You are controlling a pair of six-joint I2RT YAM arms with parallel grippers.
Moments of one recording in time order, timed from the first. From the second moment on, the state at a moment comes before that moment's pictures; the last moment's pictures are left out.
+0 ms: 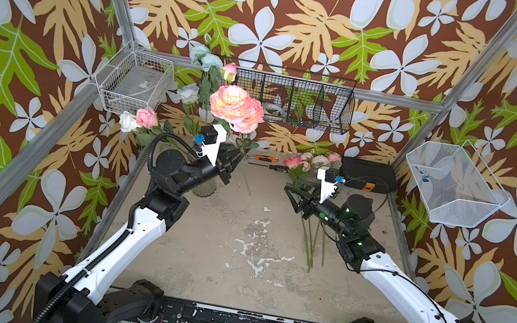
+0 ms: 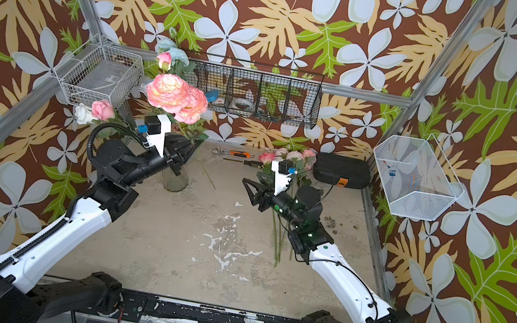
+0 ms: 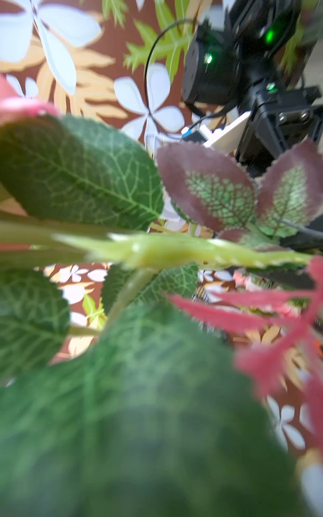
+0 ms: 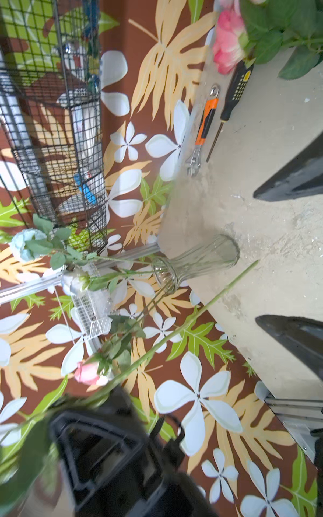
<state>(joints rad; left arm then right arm) -0.34 1.14 0.94 0.55 0.60 -0.26 0.47 1.17 0.81 0.41 -0.48 0.31</state>
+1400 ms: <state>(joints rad) -0.51 1.09 0.63 0.84 0.48 -0.37 0.63 1.21 0.91 0.38 -0.39 0.21</state>
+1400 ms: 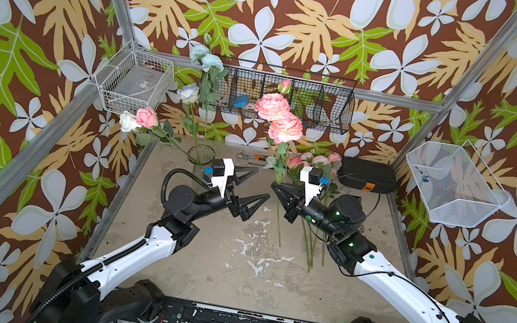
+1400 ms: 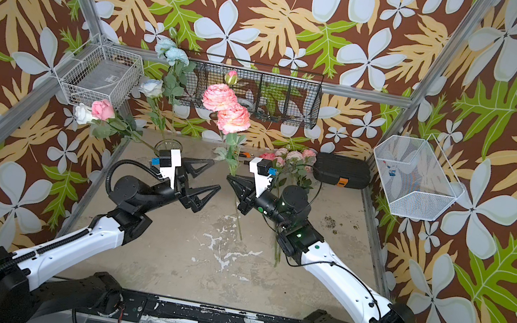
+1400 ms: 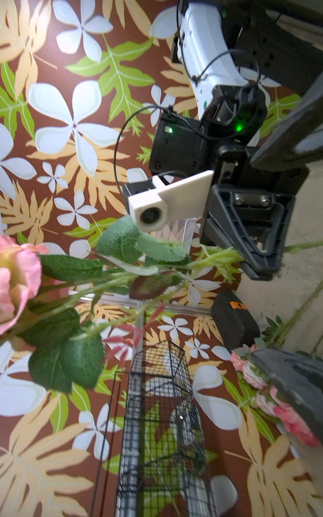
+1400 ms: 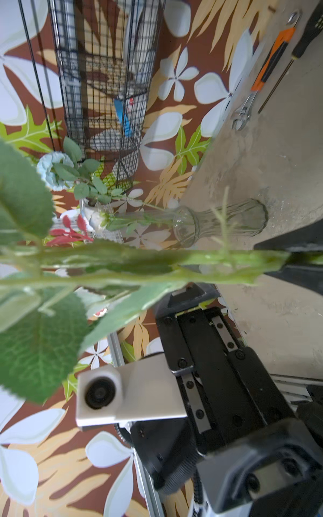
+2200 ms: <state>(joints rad) -0.51 0.91 0.26 0.72 0.19 -0.39 0.21 1.48 1.06 -0.45 0.27 0.21</state>
